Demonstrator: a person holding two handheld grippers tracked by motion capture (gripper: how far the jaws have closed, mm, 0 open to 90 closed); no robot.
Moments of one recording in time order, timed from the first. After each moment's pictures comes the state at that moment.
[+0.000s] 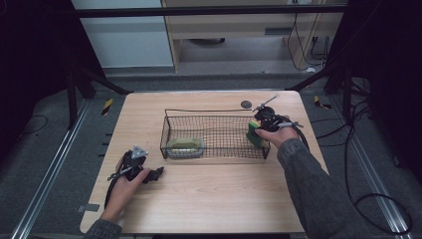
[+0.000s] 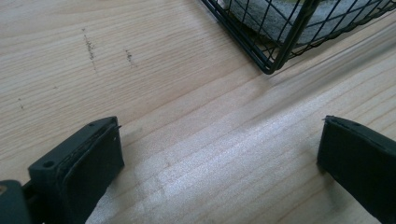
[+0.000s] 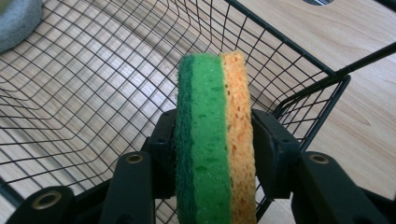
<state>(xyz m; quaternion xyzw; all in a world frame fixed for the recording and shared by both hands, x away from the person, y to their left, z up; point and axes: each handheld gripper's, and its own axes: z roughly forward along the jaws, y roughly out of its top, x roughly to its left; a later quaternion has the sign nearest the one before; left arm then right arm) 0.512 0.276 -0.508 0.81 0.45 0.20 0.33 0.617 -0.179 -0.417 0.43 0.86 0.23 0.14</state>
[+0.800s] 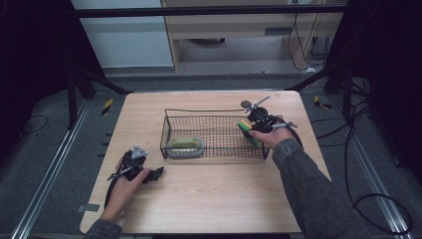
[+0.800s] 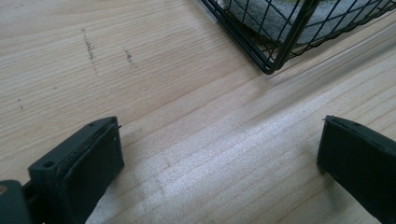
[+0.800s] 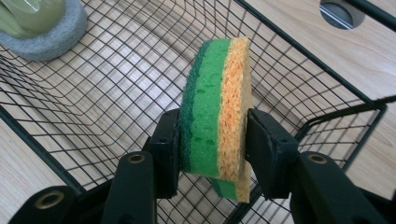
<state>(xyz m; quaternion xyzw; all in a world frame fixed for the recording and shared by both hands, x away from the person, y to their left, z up) 0.512 0.276 -0.508 0.81 0.45 0.20 0.33 0.607 -0.155 -0.407 0.40 0.87 0.24 0.13</state>
